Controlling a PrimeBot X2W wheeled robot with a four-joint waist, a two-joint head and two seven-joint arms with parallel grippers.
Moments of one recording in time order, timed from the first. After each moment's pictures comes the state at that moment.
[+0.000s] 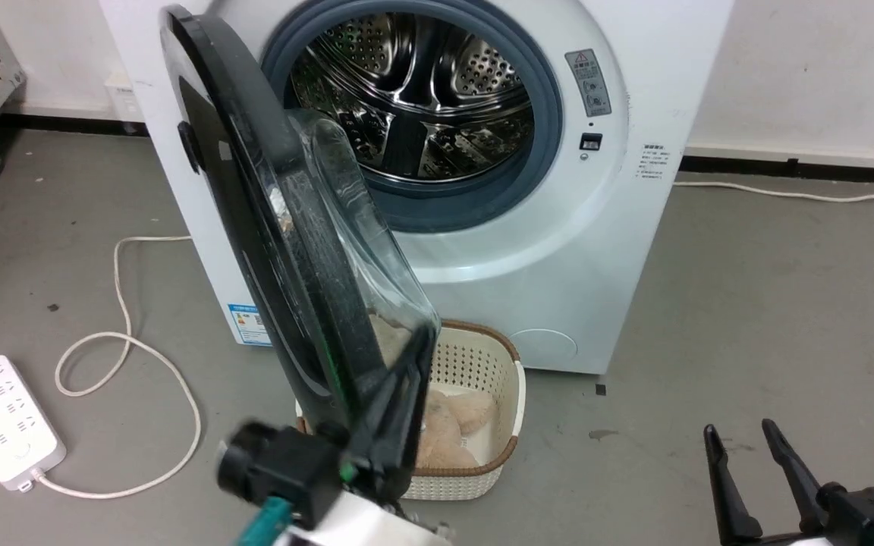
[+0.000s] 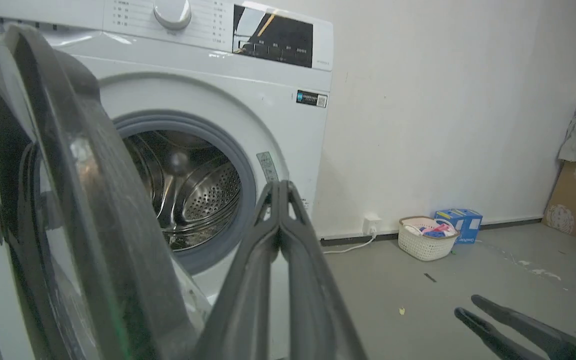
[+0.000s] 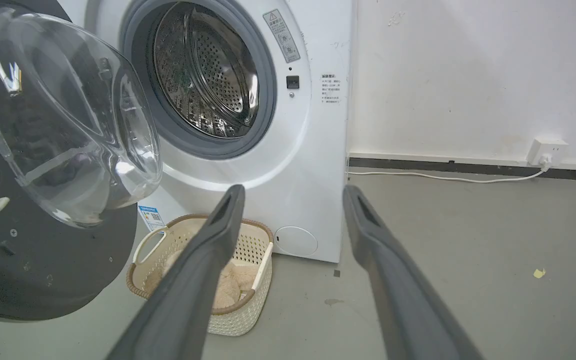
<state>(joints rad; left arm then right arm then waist) -0.06 0.06 -0.39 -0.30 -0.21 0.01 -0.10 0.12 -0.05 -0.04 0.05 0.13 0.13 -0.21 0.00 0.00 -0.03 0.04</state>
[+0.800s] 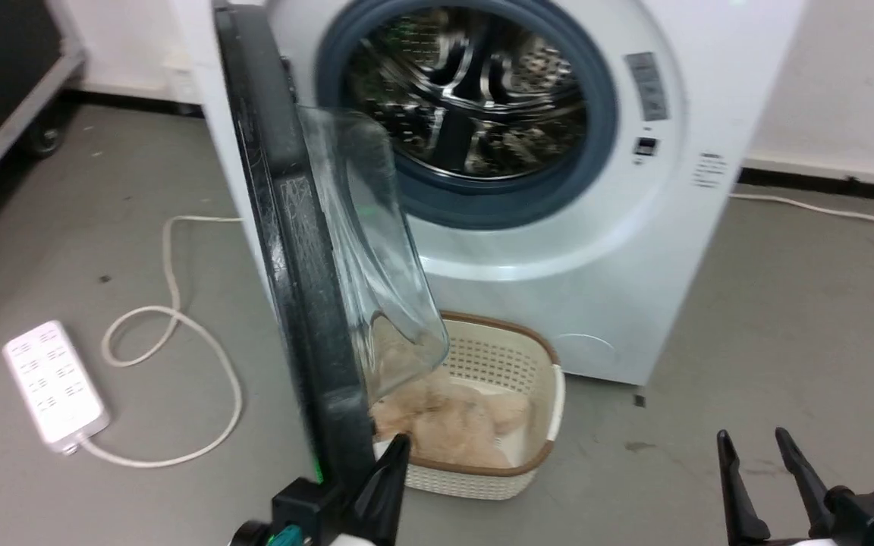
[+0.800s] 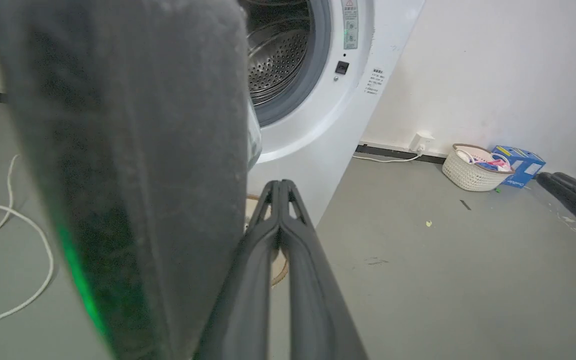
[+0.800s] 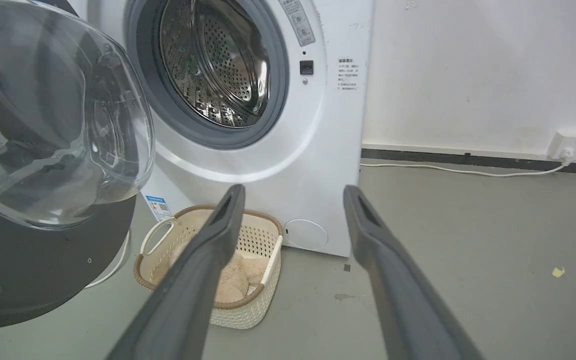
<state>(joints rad) 0.02 0.07 -0.39 0.06 -0.31 0.06 -0.12 0.11 -0.05 -0.07 0.09 0.13 0.13 -0.21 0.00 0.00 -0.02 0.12</state>
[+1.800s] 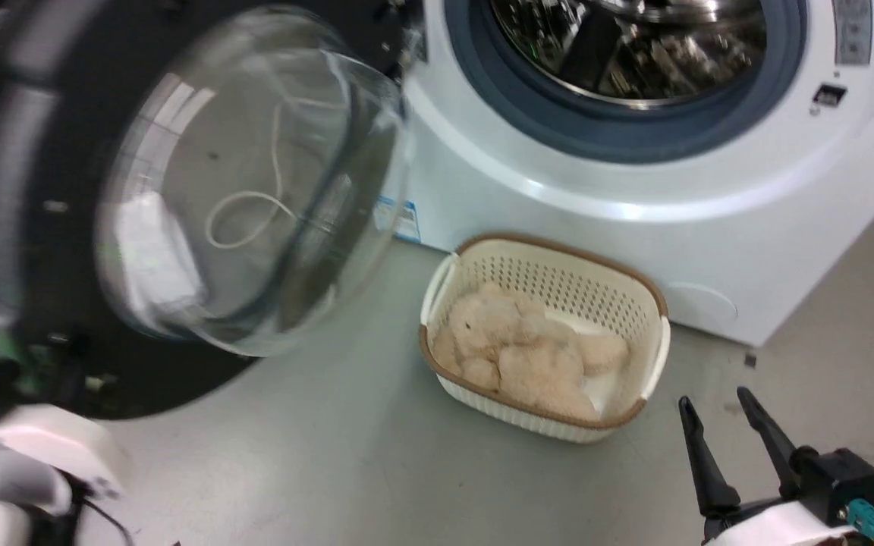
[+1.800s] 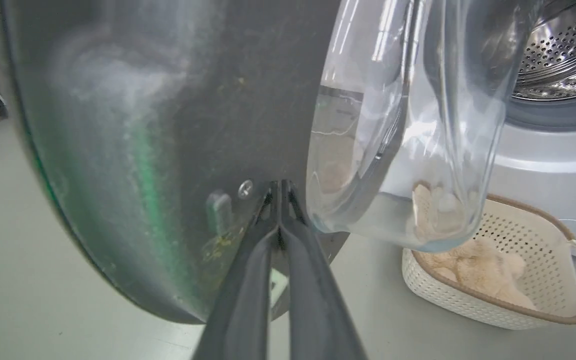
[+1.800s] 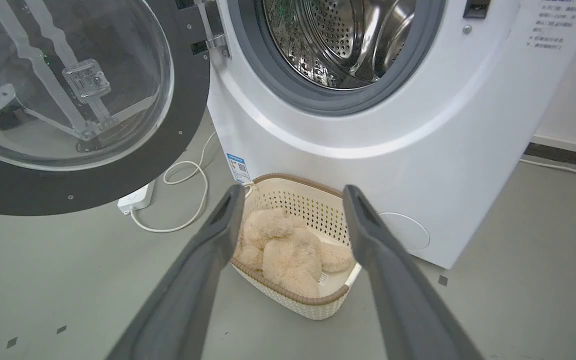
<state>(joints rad) -0.11 0.45 -0.02 0.11 -0.45 0.06 0.02 0.05 -0.05 -0.01 0.05 0.09 0.13 -0.16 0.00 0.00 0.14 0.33</state>
